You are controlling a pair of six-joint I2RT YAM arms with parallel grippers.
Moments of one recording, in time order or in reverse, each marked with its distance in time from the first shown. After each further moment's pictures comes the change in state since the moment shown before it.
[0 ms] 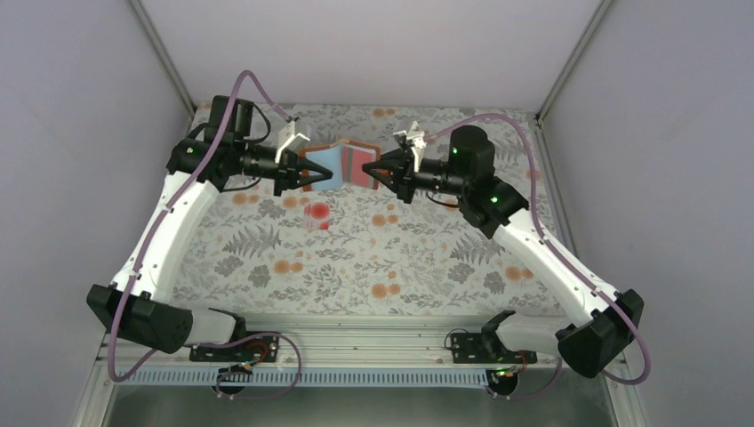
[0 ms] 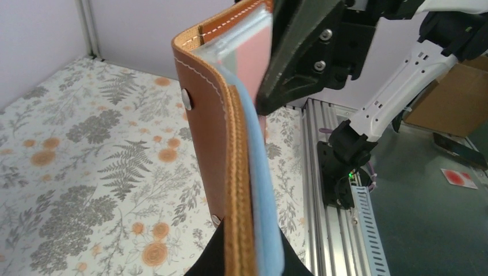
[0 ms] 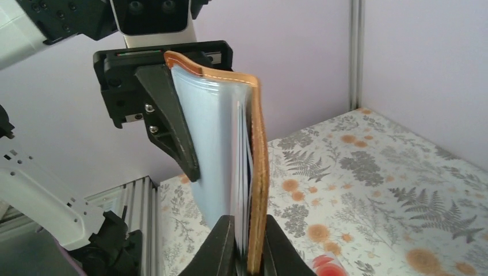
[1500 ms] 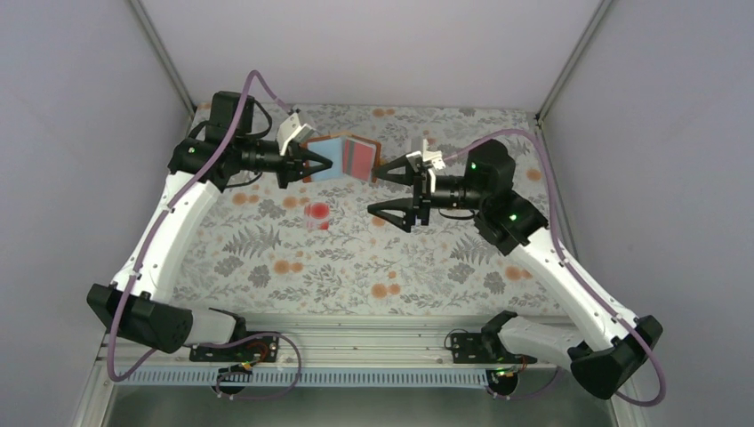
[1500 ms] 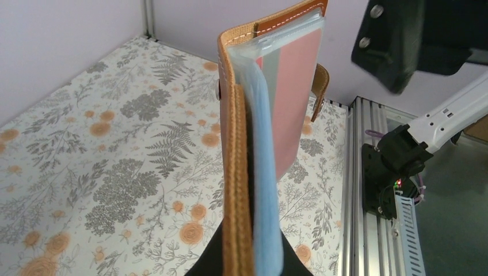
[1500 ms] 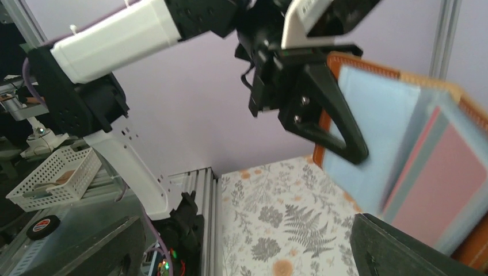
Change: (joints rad) left arm -0.009 0.003 0.010 0.082 -0.191 -0.131; right arm 0.018 -0.132 -0.032 -0.039 -0.206 -0.005
